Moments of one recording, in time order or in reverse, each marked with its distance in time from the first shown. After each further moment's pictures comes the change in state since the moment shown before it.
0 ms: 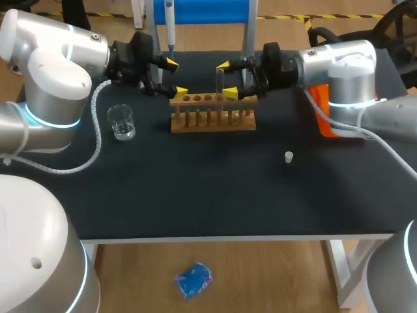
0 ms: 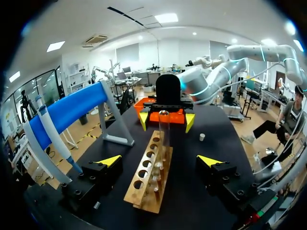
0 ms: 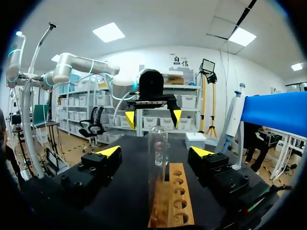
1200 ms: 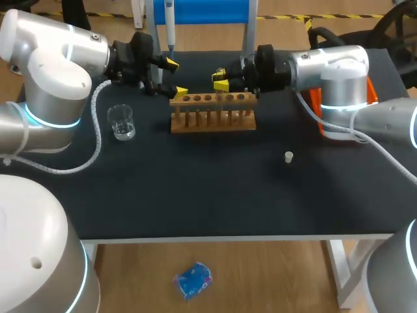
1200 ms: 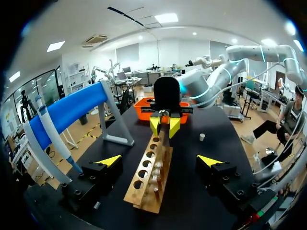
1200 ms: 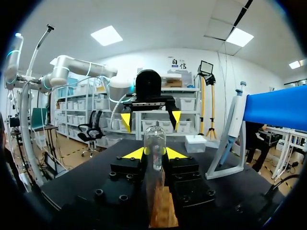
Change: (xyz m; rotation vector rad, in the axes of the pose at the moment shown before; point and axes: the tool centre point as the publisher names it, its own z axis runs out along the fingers) left arm 0.000 0.000 0.000 0.000 0.000 0.000; right arm -0.003 0.001 0.015 -0.037 -0.012 0.013
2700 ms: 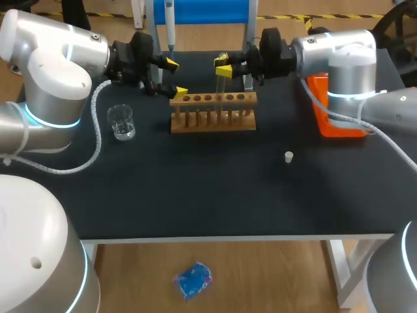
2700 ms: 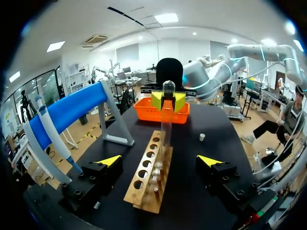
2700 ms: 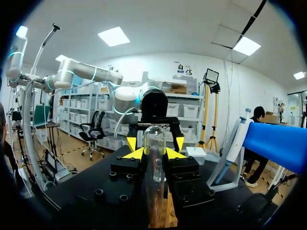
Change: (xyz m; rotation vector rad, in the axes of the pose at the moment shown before) left arm 0.000 0.000 0.000 0.000 0.000 0.000; right arm 0.009 0.054 -0.004 -0.017 0.031 -0.069
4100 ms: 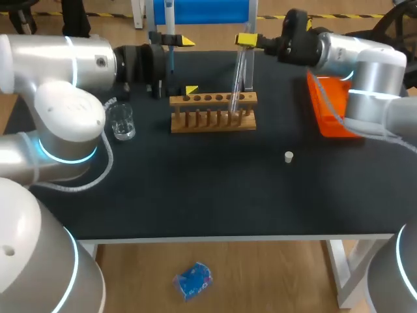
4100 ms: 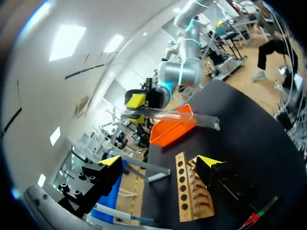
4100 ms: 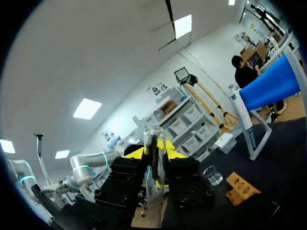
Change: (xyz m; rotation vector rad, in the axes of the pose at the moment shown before) left arm 0.045 -0.077 -0.019 0.074 -0.235 0.785; right arm 0.024 0.096 -0.041 -0.294 0.000 0.816
